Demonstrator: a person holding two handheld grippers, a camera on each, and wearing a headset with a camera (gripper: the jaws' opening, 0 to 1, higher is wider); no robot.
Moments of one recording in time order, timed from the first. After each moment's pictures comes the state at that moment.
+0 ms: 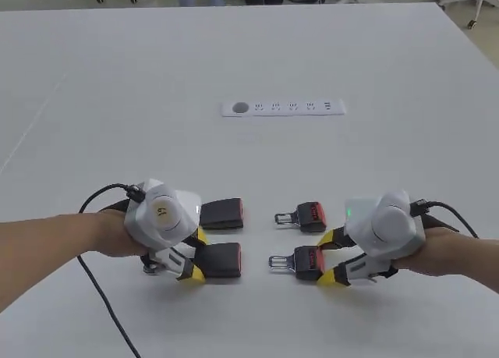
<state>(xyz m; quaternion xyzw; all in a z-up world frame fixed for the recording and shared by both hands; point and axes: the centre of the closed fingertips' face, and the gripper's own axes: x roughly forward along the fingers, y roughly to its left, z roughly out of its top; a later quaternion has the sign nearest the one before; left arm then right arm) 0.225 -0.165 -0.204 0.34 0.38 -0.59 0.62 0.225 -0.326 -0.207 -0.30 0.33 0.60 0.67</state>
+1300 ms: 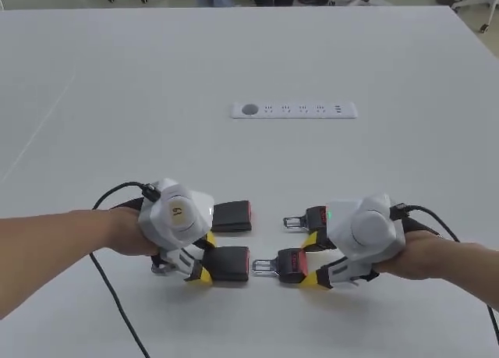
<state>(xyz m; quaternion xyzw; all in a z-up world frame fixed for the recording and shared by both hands) 0.228 -0.158 -0.207 0.35 0.39 -0.59 0.62 0.231 -0.283 -0.207 -0.31 0.31 0.61 0.66</state>
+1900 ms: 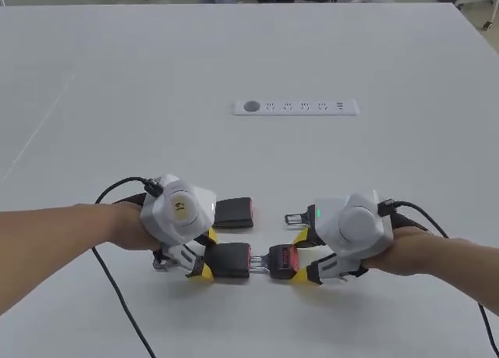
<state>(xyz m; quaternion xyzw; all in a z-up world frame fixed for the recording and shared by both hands) 0.229 -0.158 -0.208 0.35 0.39 -0.59 0.61 0.230 -0.268 -0.205 -0.31 0.31 0.61 0.66</state>
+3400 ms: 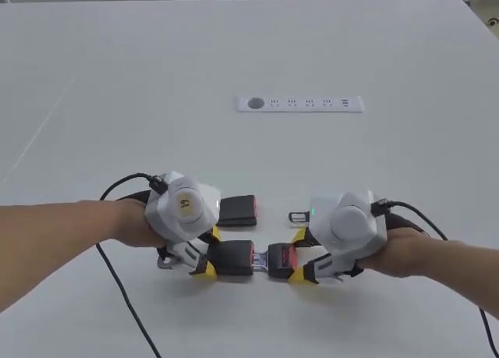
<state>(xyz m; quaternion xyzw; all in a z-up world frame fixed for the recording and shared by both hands) 0.230 -0.159 -0.210 0.34 0.40 -0.59 0.61 0.230 -0.261 -0.209 -0.30 0.32 0.60 0.66</state>
